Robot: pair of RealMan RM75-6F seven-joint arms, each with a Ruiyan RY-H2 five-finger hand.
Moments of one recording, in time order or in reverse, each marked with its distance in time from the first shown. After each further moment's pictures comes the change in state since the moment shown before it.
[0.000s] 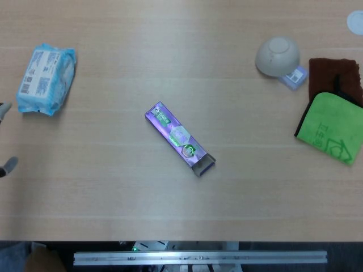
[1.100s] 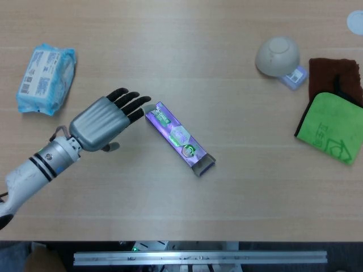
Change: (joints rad) left arm -0.553 -0.171 -0.038 0.095 0.106 -0.621 -0.018; right arm 0.010 0.003 0.002 0.009 0.016 -0.025 0.003
